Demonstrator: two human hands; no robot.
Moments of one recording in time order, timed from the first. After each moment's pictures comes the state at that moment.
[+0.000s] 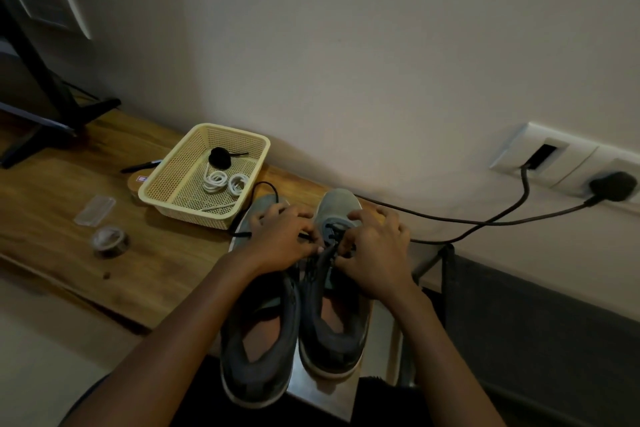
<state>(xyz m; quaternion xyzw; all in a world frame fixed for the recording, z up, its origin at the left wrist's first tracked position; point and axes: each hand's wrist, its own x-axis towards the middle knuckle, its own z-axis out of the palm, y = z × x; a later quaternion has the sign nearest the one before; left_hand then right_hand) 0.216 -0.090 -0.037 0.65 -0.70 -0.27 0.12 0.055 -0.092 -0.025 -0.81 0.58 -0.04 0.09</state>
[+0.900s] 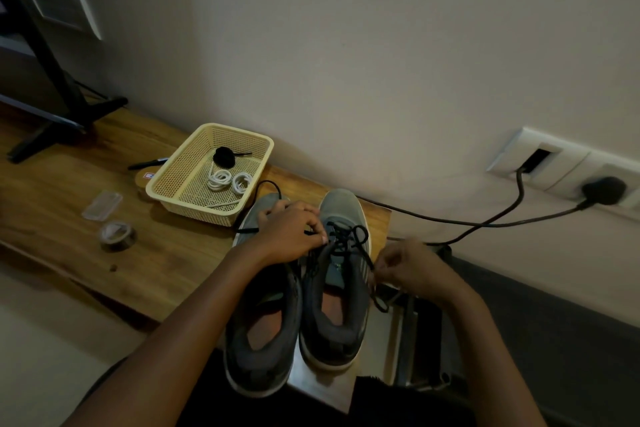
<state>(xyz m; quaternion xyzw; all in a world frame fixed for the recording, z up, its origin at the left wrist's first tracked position) 0.213 -0.091 -0.034 0.65 -0.68 -0.29 0.16 0.005 -0.090 -0.006 -0.74 0.58 -0.02 0.36</state>
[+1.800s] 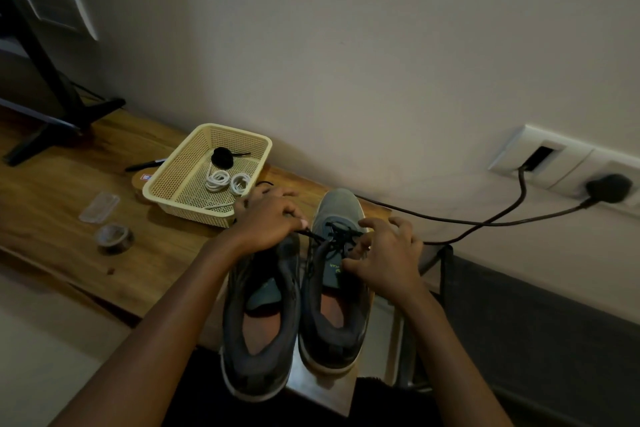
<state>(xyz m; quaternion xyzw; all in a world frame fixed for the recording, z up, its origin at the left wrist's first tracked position) 0.239 -0.097 -0.030 0.68 -0.65 -0.28 0.20 0.040 -0.089 -0.025 -0.76 0.63 -0.08 0.15</state>
